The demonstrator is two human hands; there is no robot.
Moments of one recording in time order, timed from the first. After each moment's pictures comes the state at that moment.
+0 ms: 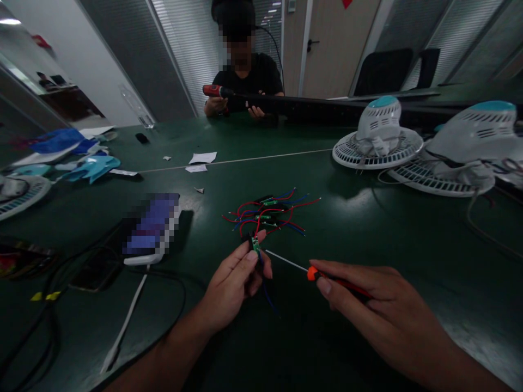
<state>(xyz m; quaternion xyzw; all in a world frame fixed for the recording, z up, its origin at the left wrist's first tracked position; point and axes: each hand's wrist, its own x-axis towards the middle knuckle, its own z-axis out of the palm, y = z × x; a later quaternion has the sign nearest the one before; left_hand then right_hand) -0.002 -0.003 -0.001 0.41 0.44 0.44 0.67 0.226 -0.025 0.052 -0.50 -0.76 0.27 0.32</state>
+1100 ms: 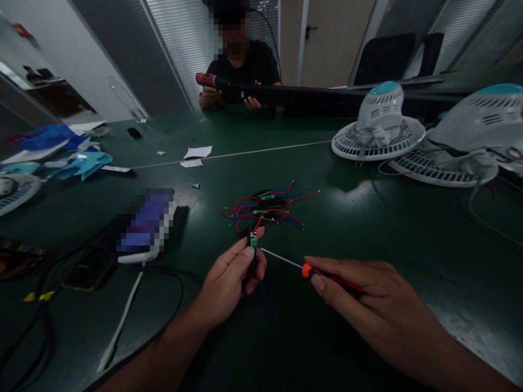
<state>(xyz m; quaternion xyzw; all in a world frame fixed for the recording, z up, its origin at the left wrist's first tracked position) -0.002 -0.002 0.001 0.40 0.45 0.42 0.68 0.225 -0.025 0.048 -0.49 -0.76 0.30 0.31</state>
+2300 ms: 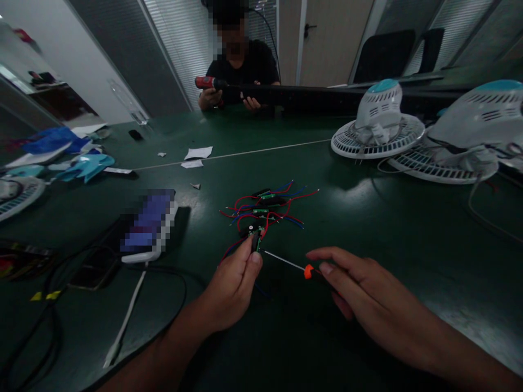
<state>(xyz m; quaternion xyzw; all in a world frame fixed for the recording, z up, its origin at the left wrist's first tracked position) -0.009 -0.005 0.004 0.70 0.52 0.28 0.41 0.233 -0.023 0.044 -0.57 -0.70 0.39 0.18</state>
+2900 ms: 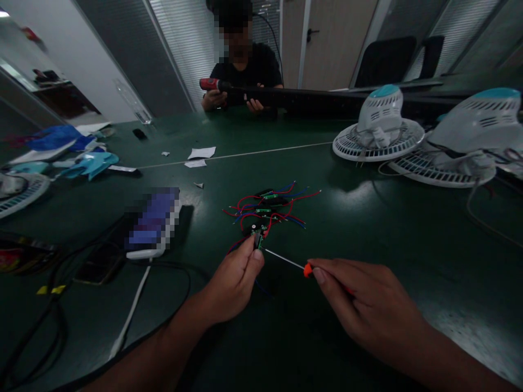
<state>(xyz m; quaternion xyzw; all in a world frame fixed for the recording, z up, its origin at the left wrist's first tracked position) -0.011 -0.001 0.007 0.69 0.49 0.30 0.44 0.223 -0.030 0.035 -0.45 -0.83 0.18 0.28</state>
